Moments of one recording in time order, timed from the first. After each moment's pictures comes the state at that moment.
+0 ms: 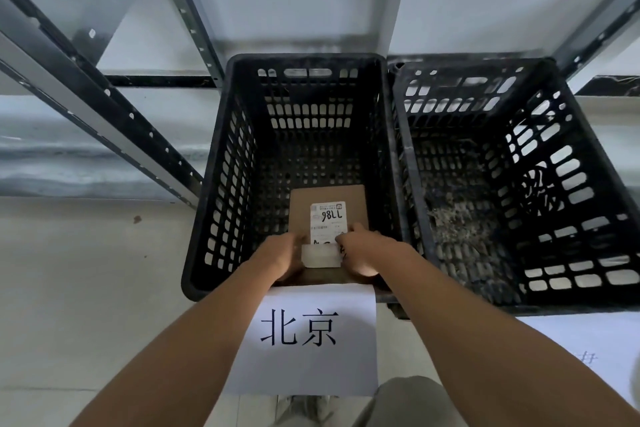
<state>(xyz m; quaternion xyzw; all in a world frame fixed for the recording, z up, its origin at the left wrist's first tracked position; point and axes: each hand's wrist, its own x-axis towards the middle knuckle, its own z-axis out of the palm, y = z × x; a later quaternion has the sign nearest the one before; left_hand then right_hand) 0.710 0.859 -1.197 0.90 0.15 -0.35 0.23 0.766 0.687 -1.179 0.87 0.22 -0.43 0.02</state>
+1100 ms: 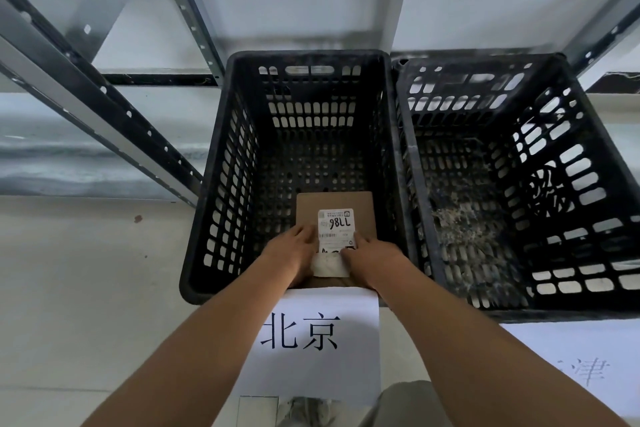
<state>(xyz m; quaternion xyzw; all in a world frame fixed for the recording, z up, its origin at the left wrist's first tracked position) 0.718 0.843 -1.202 0.92 -0.07 -0.38 0.01 0.757 0.680 -1.183 0.85 0.29 -0.41 0.15</state>
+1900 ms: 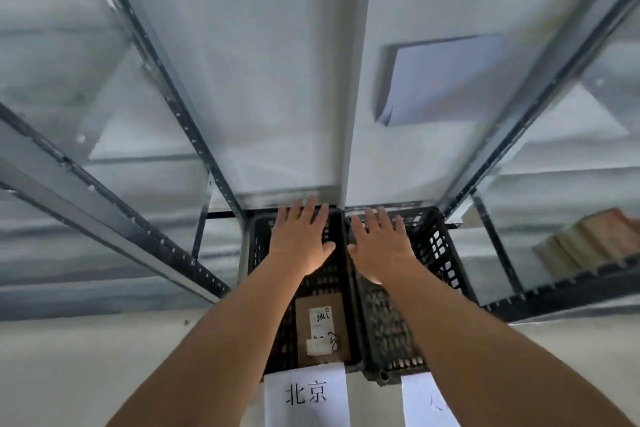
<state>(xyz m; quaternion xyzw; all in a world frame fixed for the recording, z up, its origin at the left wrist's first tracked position) 0.818 0.819 -0.730 0.99 -0.03 -0.15 -0.02 0.835 0.655 -0.733 0.96 0.18 -0.20 0.06</state>
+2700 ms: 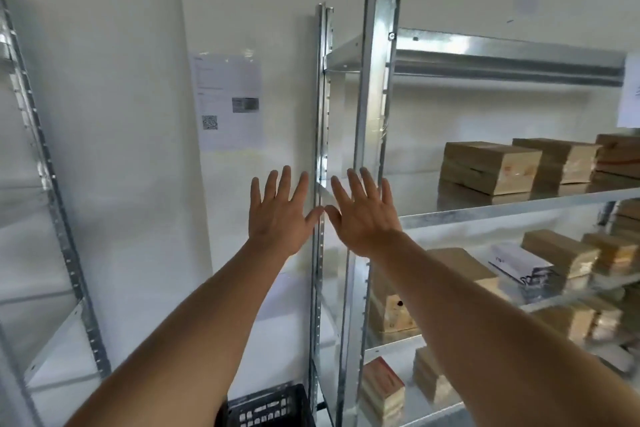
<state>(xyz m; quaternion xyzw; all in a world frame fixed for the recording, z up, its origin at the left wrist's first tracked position) 0.656 0.467 -0.131 0.95 -0.08 0.30 -0.04 0.645 0.302 -0.126 0.96 0.09 0.27 0.05</state>
